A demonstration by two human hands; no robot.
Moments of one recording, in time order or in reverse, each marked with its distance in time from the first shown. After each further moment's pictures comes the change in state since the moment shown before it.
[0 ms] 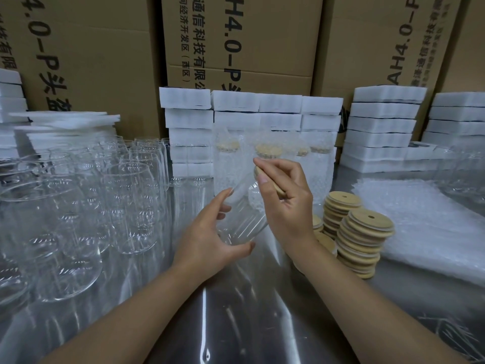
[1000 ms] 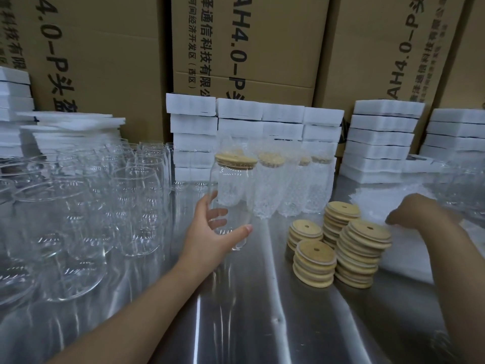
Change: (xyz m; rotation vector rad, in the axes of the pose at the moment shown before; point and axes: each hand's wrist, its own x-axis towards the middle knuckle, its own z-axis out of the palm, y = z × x) left_hand 0.007 0.005 -0.002 -0.407 0.079 -0.212; right_hand 0.081 0.052 -0.195 -1.420 -0.382 1.042
